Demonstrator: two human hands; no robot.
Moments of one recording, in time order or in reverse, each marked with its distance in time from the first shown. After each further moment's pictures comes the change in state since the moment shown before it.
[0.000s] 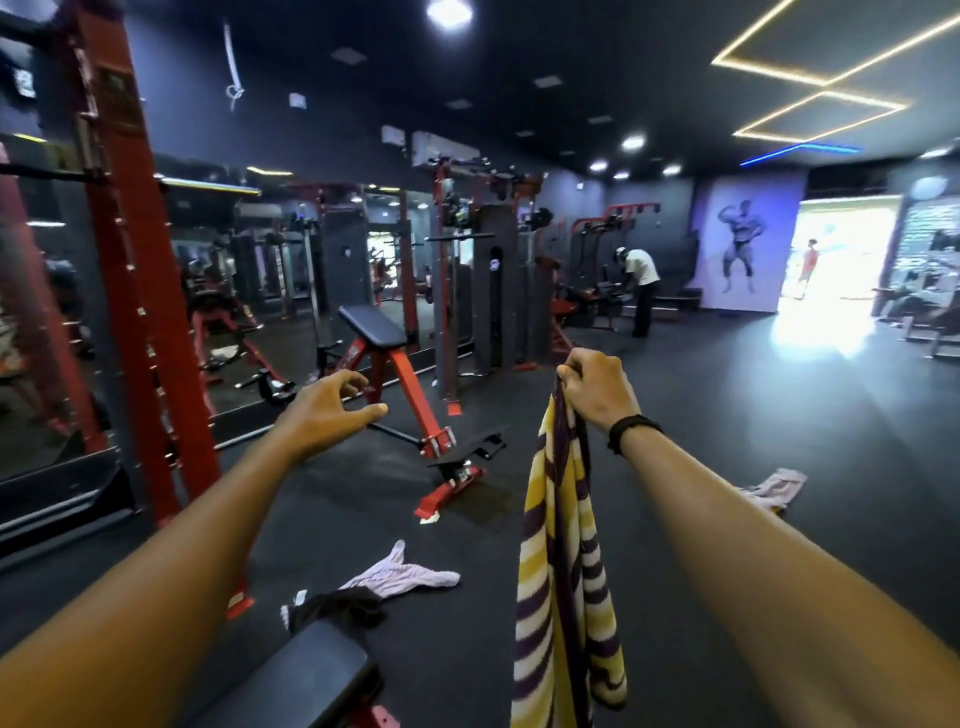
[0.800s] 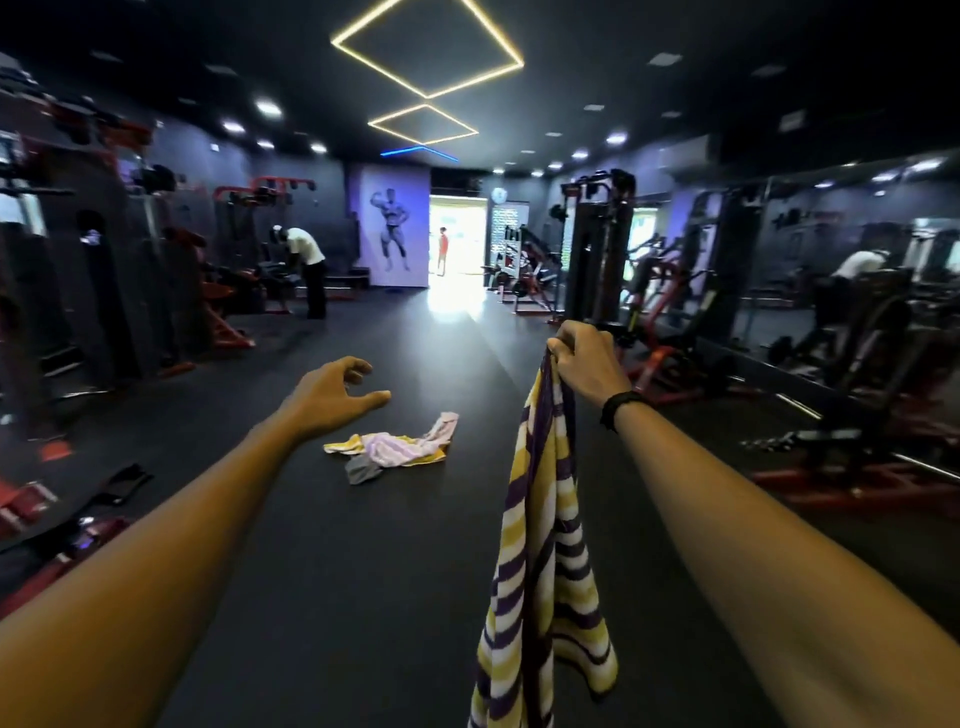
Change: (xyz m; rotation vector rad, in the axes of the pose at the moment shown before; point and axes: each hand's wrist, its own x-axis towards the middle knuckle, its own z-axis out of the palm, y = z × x) left_hand 0.004 0.313 0.277 -0.292 -0.474 0.525; right_hand -0.127 0.194 -0.324 -0.423 0.395 0.391
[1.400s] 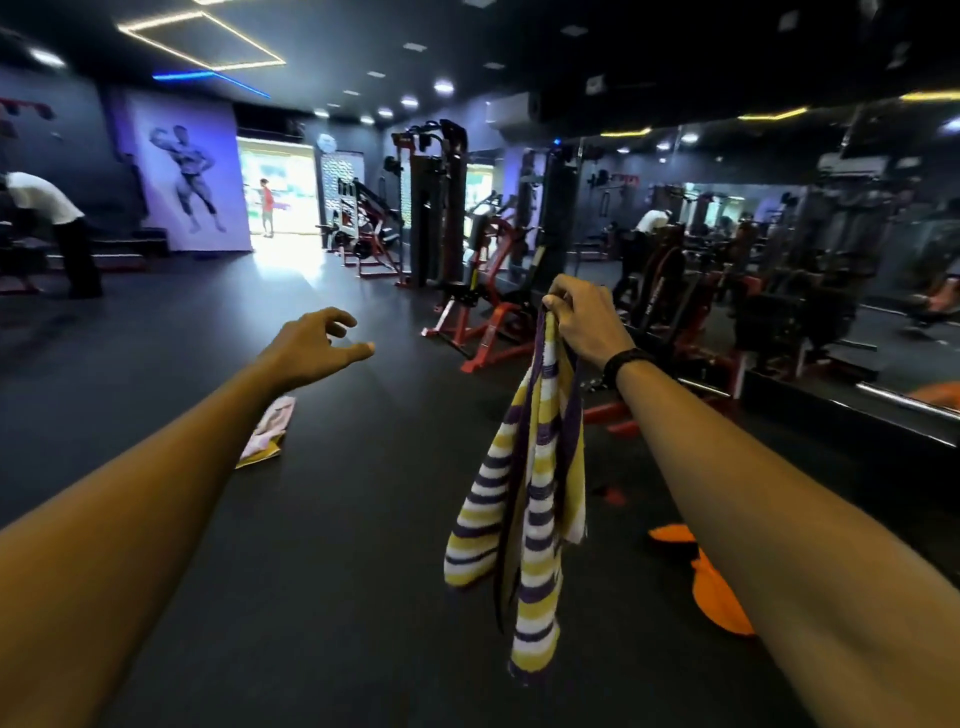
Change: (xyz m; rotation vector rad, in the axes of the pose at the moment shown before) left_hand 0.153 0.188 0.218 -0.129 -0.197 0.279; right_hand 0.047 0.227 -0.166 -0.206 0.132 0.091
